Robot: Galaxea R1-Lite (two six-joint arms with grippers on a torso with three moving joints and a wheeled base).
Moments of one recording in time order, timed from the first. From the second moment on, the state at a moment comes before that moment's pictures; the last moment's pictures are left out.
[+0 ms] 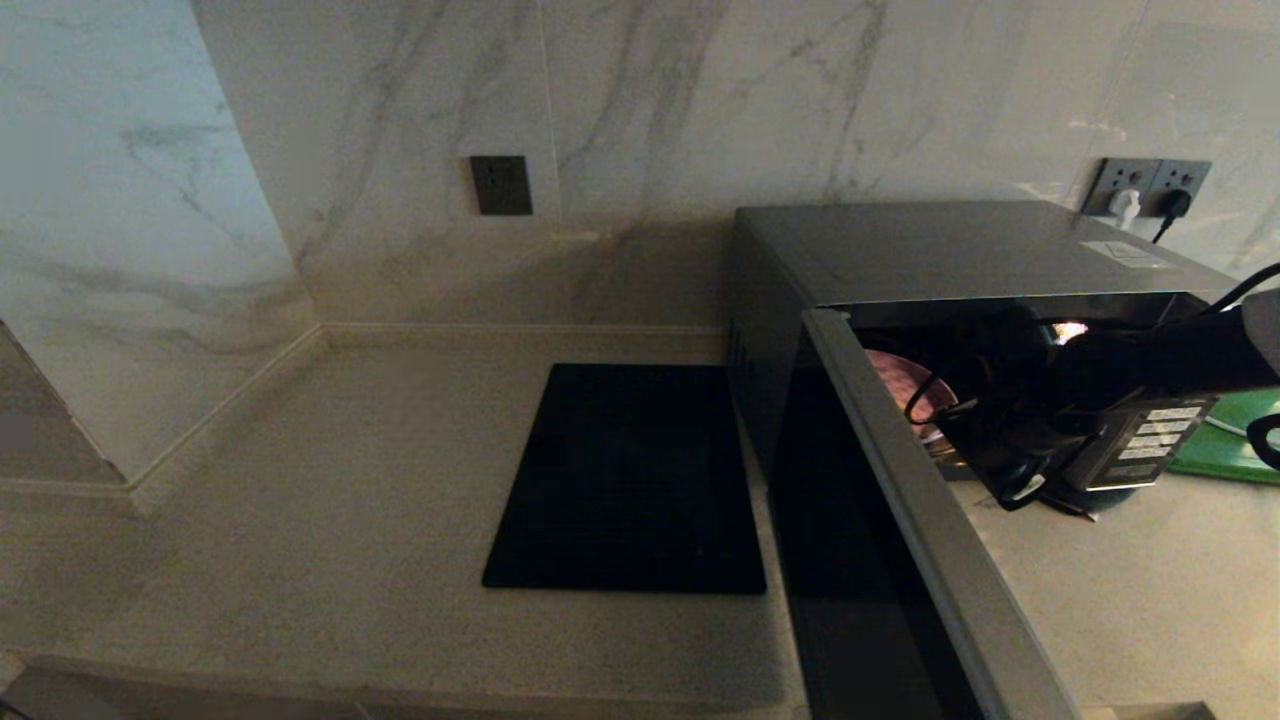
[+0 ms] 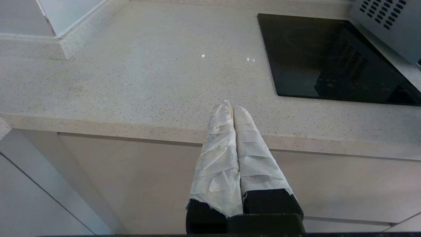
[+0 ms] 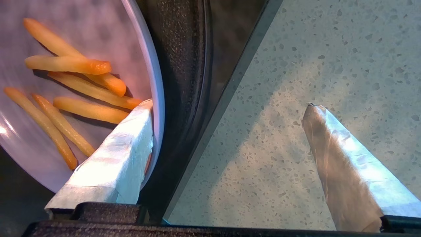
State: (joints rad) left arm 0.00 0.00 0.00 -0.01 0.02 -0.07; right arm 0.03 2.17 -1.53 0.33 -0.13 1.19
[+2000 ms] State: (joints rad) left arm 0.00 0.00 0.00 -0.01 0.02 -0.07; right arm 0.03 2.17 -1.53 0.34 -0.14 1.16
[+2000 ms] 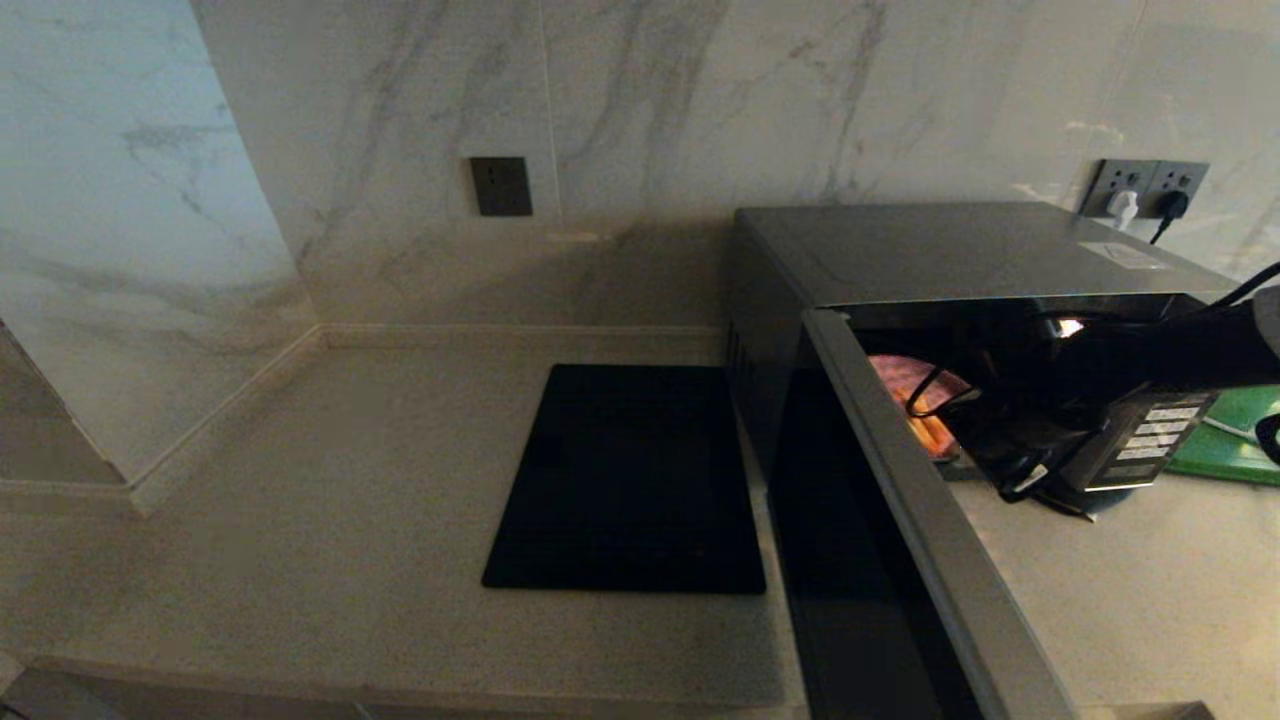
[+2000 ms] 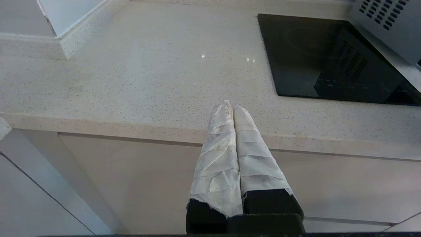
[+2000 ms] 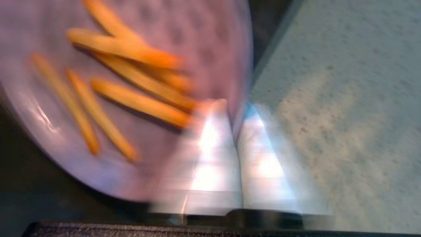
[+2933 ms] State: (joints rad) left arm 0.00 0.00 0.00 -0.01 0.02 -0.07; right arm 0.04 2.05 -1.44 0.36 -0.14 1.16
